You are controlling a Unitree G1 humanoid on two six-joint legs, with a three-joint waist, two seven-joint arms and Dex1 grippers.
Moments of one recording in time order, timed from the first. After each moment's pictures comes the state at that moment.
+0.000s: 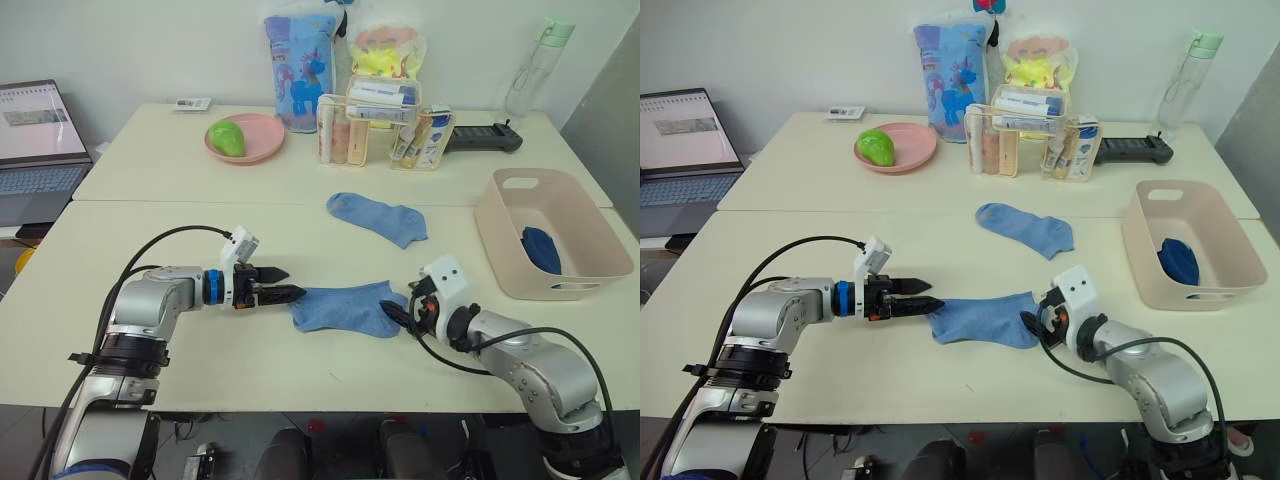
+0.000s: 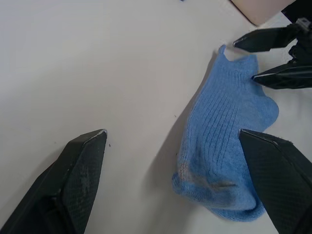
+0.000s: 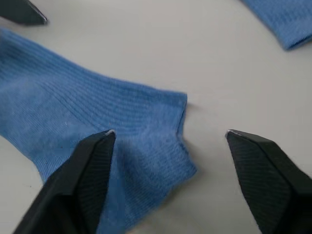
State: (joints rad) left arm -0.53 0.61 -0.02 0.24 -0.40 0.79 -1.16; right arm -0.16 -0.42 0.13 -0.55 0.41 1.01 0.29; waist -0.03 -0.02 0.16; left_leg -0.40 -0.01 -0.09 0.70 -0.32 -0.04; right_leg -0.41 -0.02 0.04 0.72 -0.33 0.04
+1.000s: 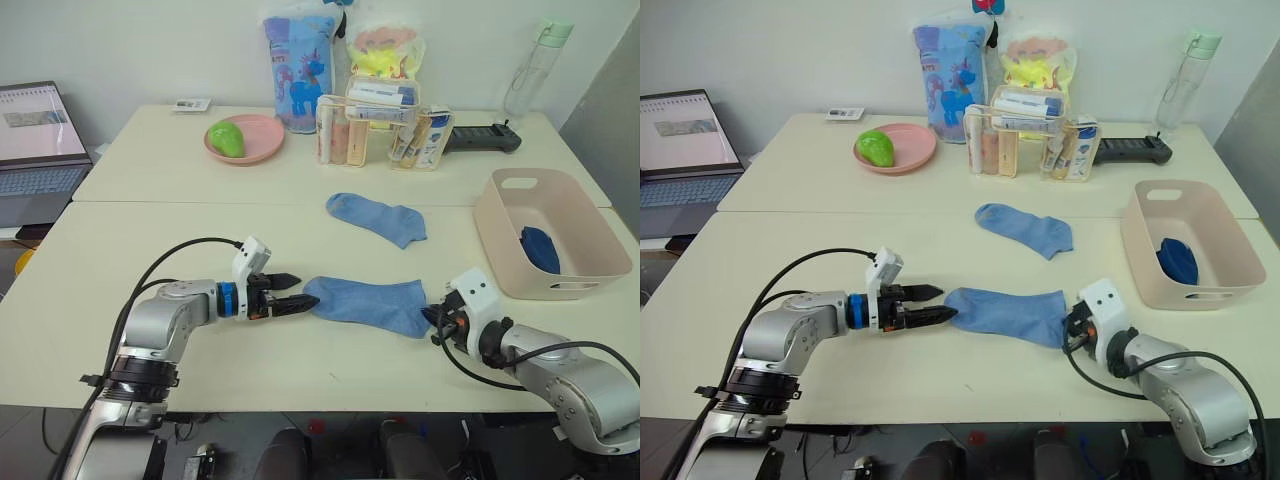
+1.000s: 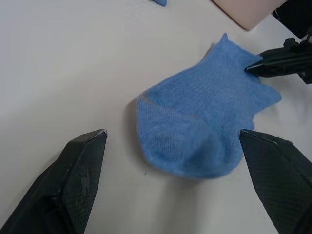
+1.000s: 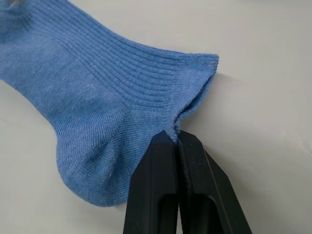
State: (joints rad) left arm -0.43 0.54 -0.03 0.09 -0.44 0.77 -1.06; right arm -0.07 -0.53 0.01 -0.64 0.44 1.10 0.34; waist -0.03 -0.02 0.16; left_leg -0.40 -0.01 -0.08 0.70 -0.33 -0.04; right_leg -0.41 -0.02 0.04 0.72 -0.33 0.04
